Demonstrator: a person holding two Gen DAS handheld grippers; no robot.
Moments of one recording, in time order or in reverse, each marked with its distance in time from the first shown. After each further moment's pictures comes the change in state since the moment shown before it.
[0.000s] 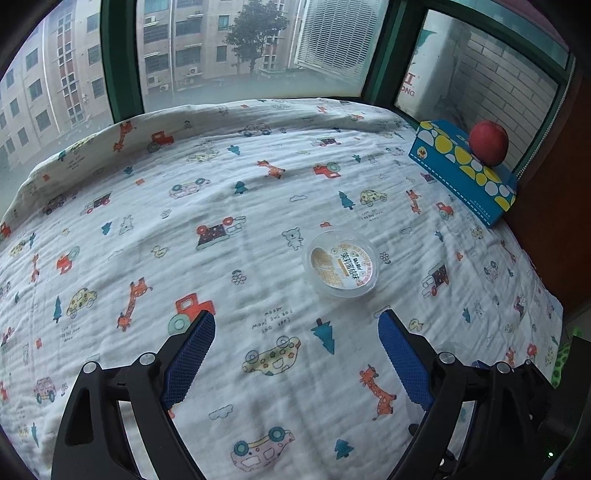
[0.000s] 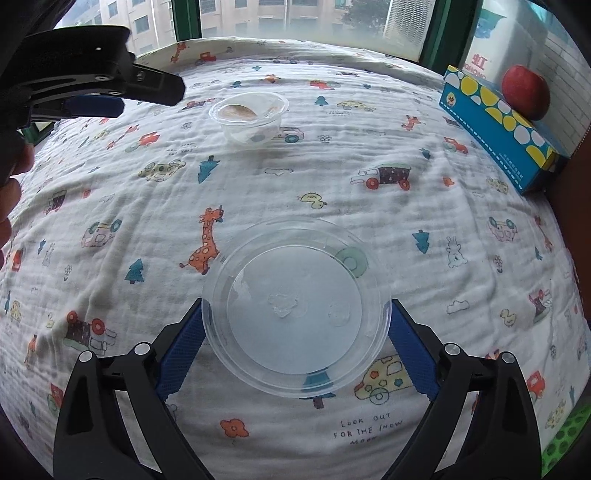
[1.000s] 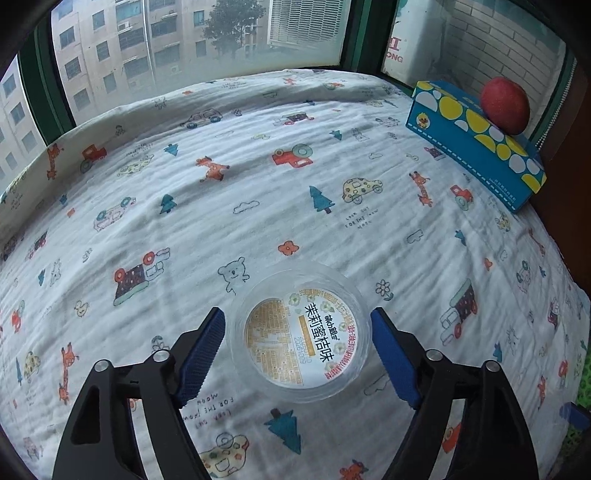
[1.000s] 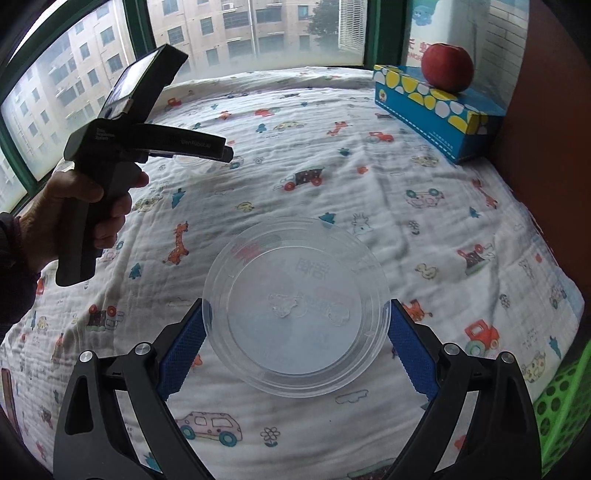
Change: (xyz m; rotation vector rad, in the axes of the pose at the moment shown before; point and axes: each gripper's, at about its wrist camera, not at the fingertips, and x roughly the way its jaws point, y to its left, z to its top) left arm 0.091 -0.042 0.035 0.093 0.064 0.022; right arm -0.066 -0.059 -0.029 0.167 -0.066 -0.001
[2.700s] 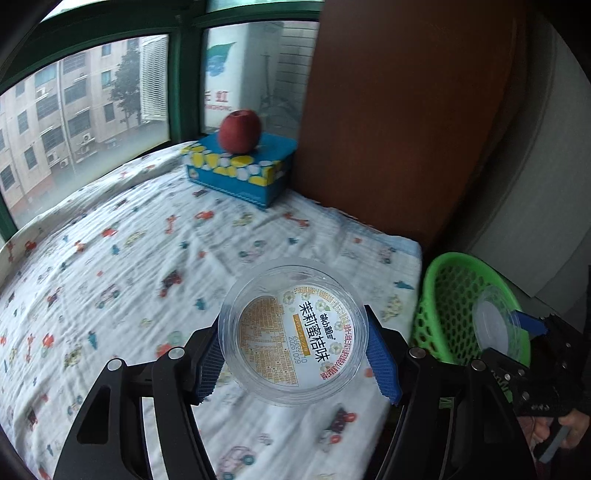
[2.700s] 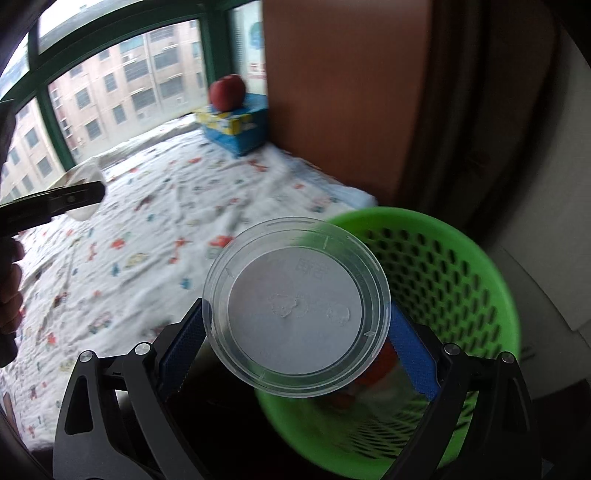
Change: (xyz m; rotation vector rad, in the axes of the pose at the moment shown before) left arm -0.190 -0.226 -0.098 0.291 -0.179 -0.299; right arm -0.178 -0.174 -0.130 0.327 -0.106 -0.271
